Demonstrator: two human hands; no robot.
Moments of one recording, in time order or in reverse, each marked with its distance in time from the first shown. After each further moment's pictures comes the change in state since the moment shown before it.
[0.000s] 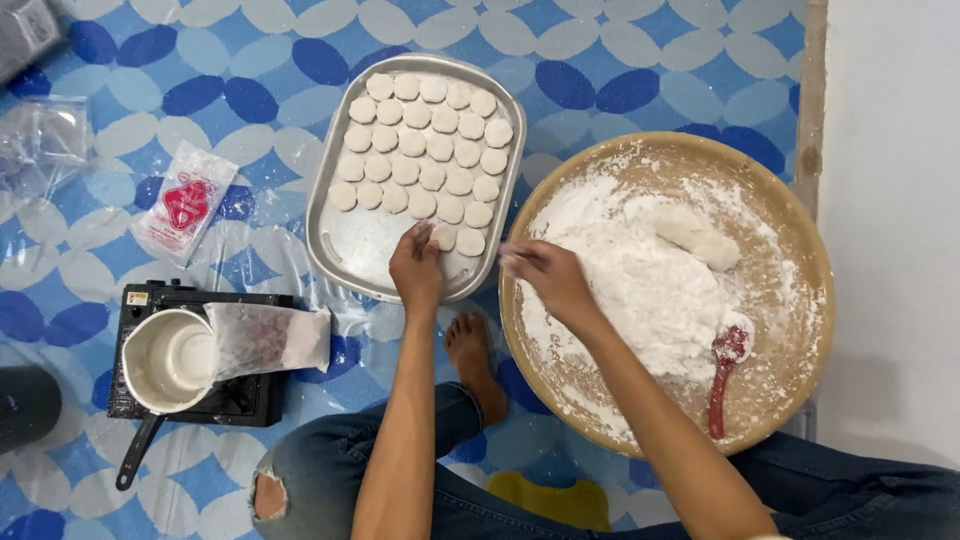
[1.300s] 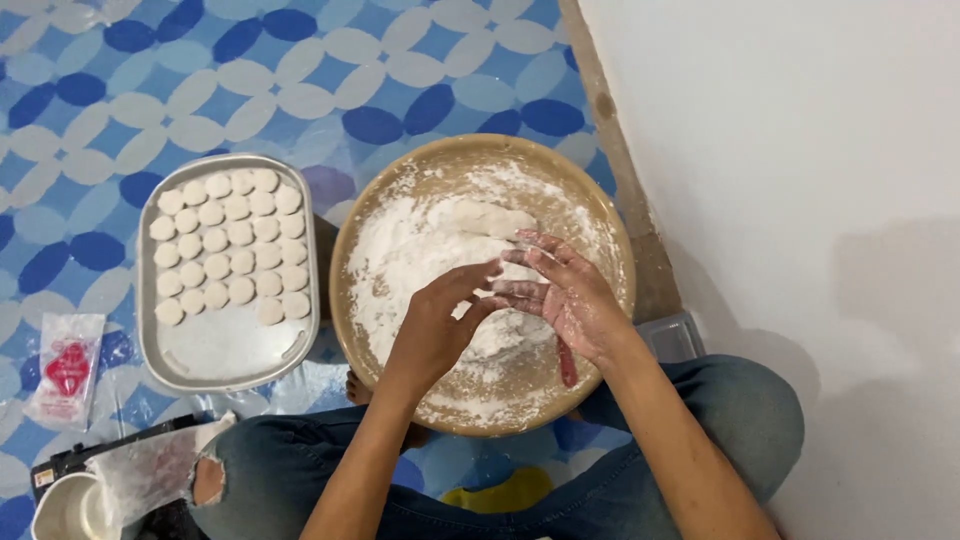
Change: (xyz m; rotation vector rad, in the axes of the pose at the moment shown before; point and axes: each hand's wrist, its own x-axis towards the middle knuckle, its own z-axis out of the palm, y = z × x) left_hand -0.238 0.227 0.145 0.197 -0.957 0.614; right_hand -0.142 -0.068 -0.240 0.848 0.287 0.233
